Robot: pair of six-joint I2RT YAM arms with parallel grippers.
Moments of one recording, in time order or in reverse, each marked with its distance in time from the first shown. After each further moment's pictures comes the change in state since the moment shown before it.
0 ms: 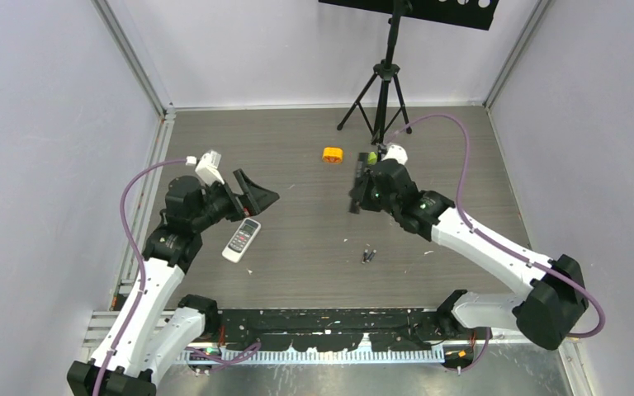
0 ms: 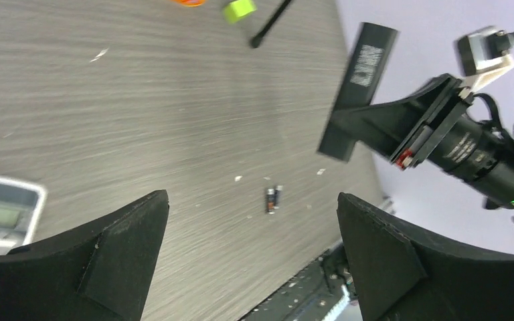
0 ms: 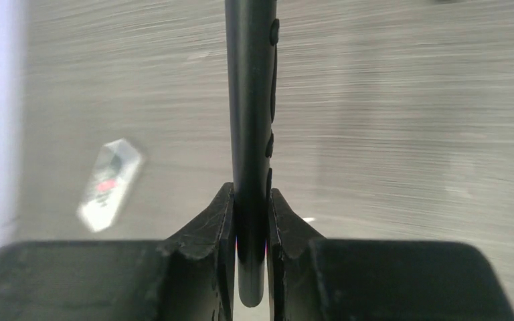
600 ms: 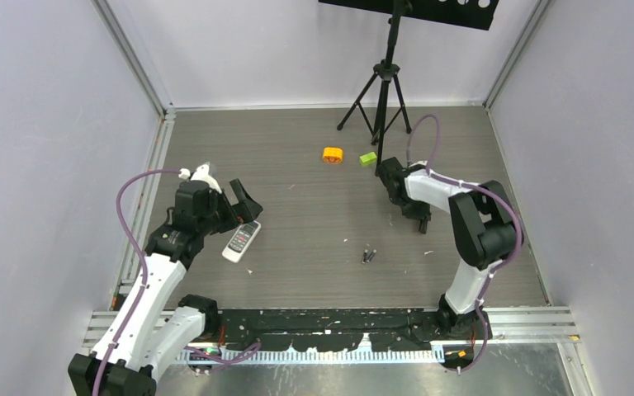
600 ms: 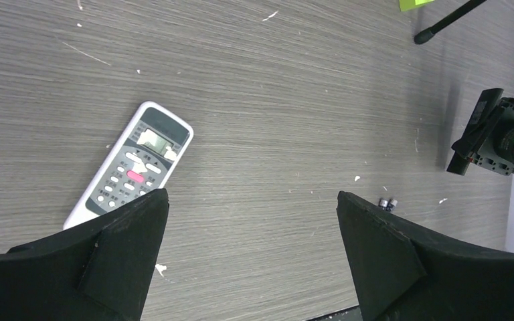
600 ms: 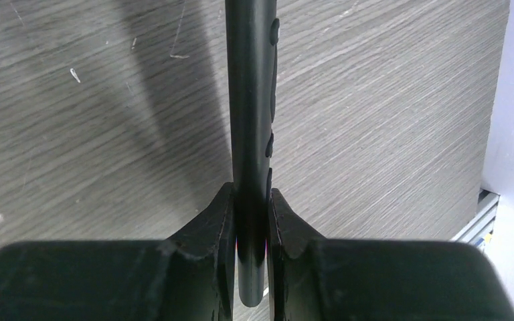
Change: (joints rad) left arm 0.000 0.034 0.000 -0.303 -0.363 0.115; right arm -0.360 0.537 0.103 -0.510 0.560 -0.185
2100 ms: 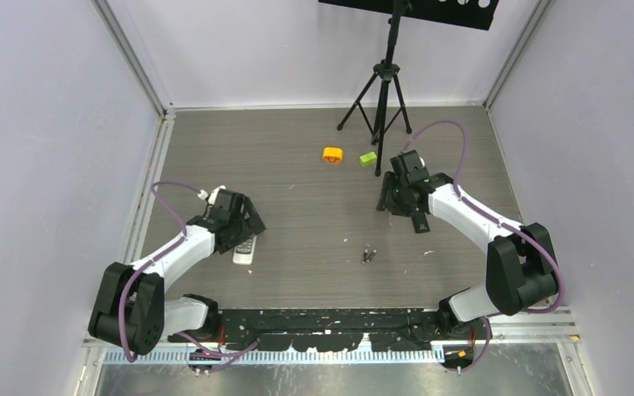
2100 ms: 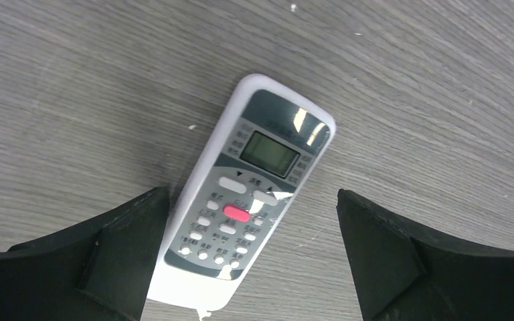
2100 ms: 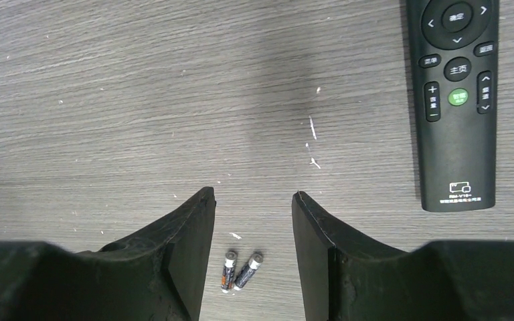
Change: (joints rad) left arm -0.061 0.417 -0.167 0.181 -0.275 -0.188; right arm 0.000 -0.300 -0.100 0.238 -0.650 0.004
